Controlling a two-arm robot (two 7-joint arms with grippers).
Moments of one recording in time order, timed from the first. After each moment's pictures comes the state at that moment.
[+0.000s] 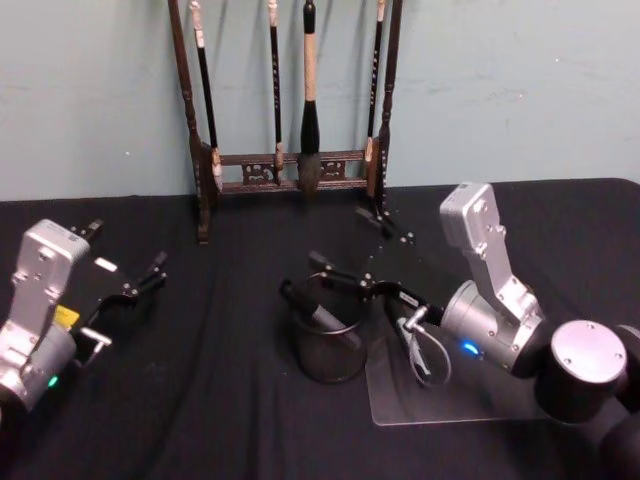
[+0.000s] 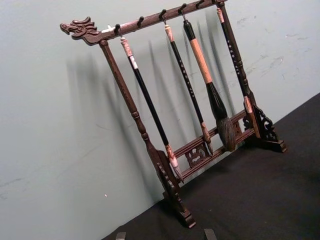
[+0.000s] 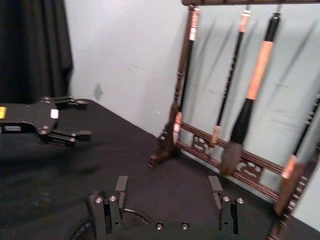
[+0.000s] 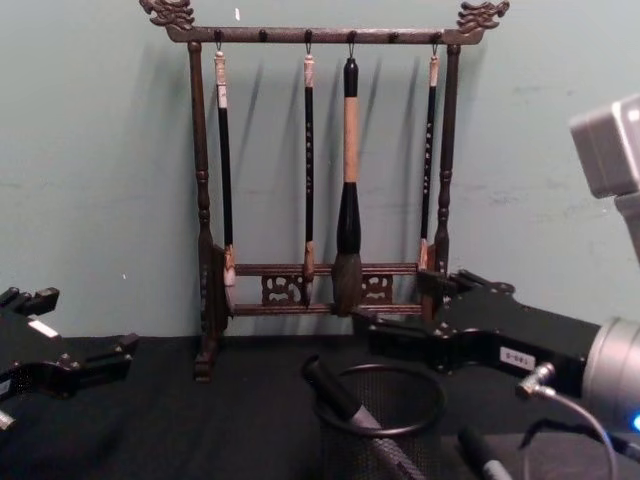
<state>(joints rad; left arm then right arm) -0.20 0.60 0.45 -1.41 -0.25 -0.12 0.03 0.34 0.30 -0.45 -1.29 0.27 -0.14 0.47</state>
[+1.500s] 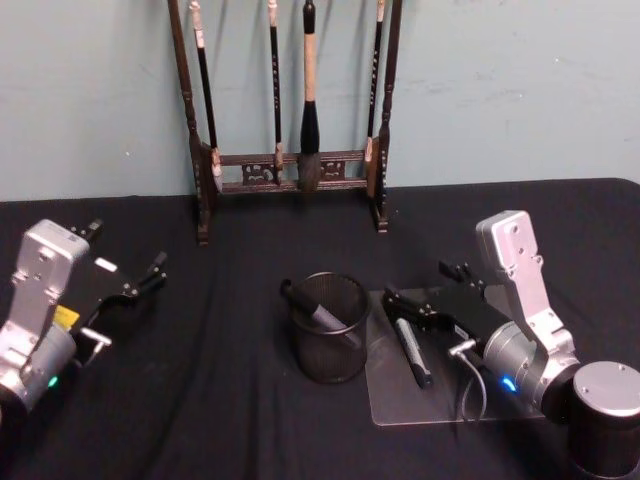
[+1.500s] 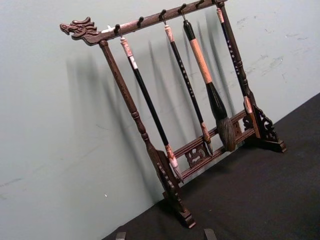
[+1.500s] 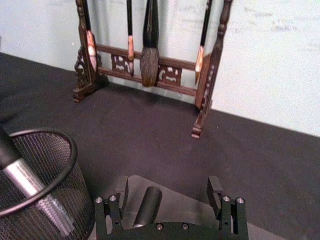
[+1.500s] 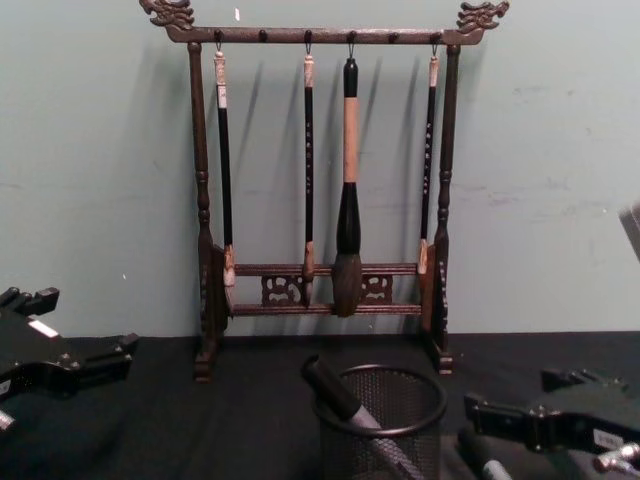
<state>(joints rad) -0.20 0.60 0.45 -1.41 -0.25 -0.12 0.03 0.17 0.25 -0.29 -1.42 0.16 0.16 0.23</state>
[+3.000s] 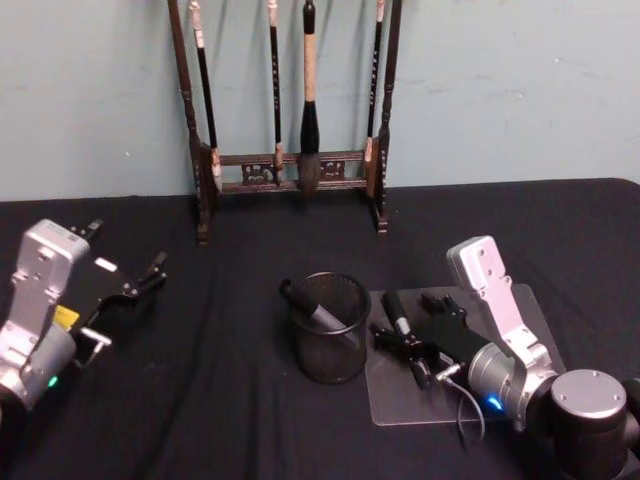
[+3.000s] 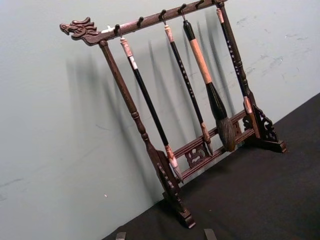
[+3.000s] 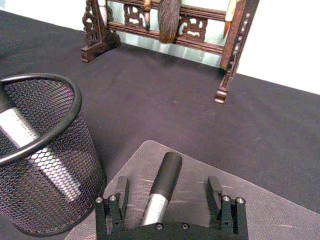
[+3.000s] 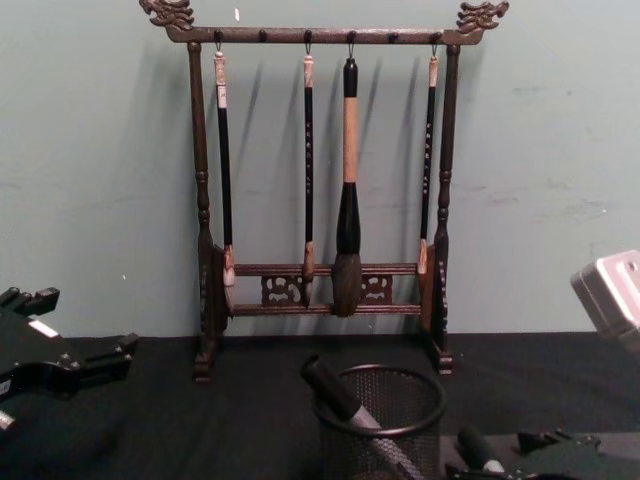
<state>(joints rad) -0.20 0.60 0.45 -1.41 -0.25 -0.12 0.03 0.21 0.23 -0.31 -1.30 0.13 0.20 0.29</state>
